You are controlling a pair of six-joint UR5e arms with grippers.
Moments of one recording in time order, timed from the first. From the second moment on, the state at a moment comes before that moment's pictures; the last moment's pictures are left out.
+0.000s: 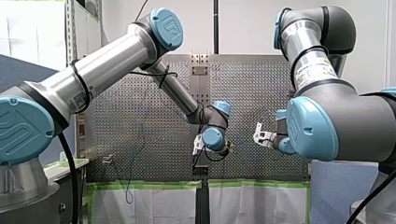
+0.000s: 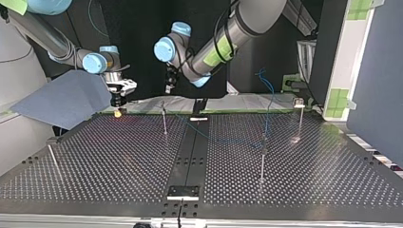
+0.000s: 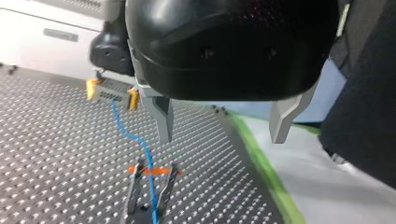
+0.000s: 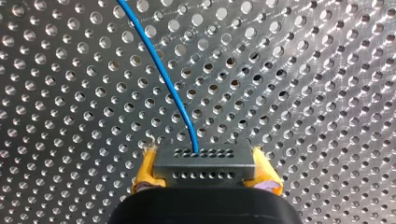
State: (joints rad) left arm -0.80 -2.46 -1.39 -2.78 -2.01 -1.62; right arm 1.73 -0.78 1.73 -0.96 1.30 1.80
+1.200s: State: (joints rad) left arm -0.75 -2.46 -1.39 -2.66 -1.99 -1.62; right arm 1.73 -0.77 1.73 -0.96 1.30 1.81
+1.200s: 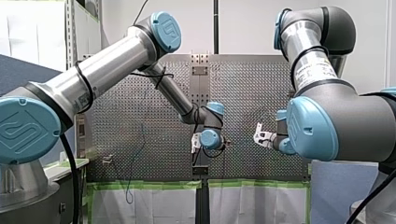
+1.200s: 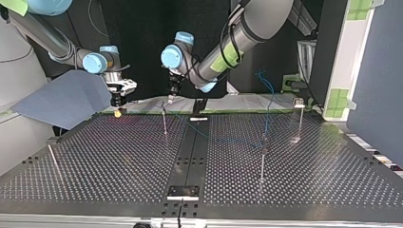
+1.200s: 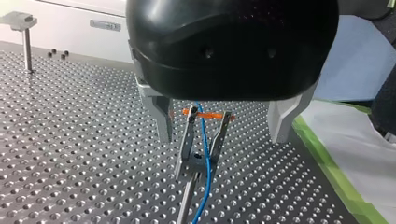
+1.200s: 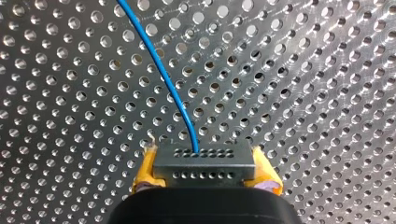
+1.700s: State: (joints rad) left arm -0.75 -2.45 -1.39 -2.70 -2.01 -1.63; right arm 1.73 -0.77 1.73 -0.96 1.30 1.81
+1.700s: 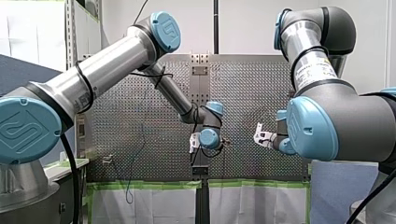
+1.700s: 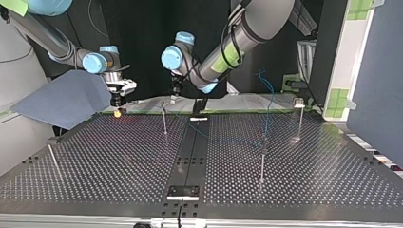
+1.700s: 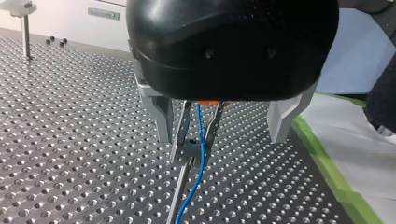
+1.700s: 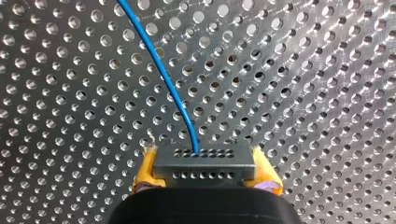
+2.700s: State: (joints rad) left arm -0.77 -2.16 -1.67 -2.47 -2.07 -1.76; right arm 1.72 -0.77 1.73 -0.96 1.30 1.82
